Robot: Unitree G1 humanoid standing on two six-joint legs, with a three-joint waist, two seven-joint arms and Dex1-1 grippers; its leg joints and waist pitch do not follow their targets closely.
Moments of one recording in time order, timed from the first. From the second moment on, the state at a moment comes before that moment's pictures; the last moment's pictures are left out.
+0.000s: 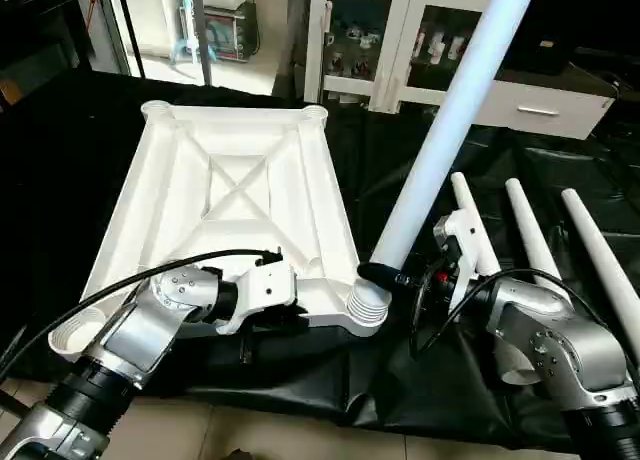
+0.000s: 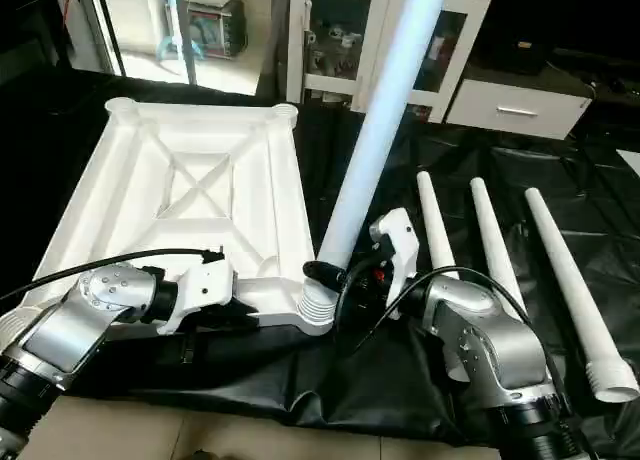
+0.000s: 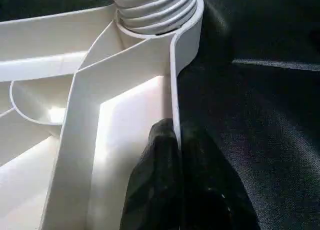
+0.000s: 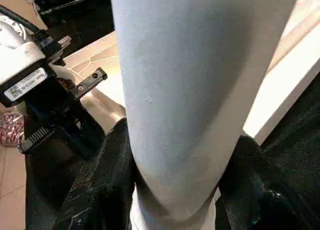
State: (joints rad) left arm -0.39 0.53 -0.41 0.17 0.03 0.17 -1.14; right arm -0.25 -0.40 0.11 -0.01 0.49 0.54 0.81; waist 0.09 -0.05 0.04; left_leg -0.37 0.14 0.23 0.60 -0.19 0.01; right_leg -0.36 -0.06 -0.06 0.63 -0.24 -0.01
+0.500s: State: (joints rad) left arm -0.39 0.54 -0.40 0.18 0.04 0.18 -1.15; right arm -0.35 -0.39 0.17 0.10 0.42 0.47 0.89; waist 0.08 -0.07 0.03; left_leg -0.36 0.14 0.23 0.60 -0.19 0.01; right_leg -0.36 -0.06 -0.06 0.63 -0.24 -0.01
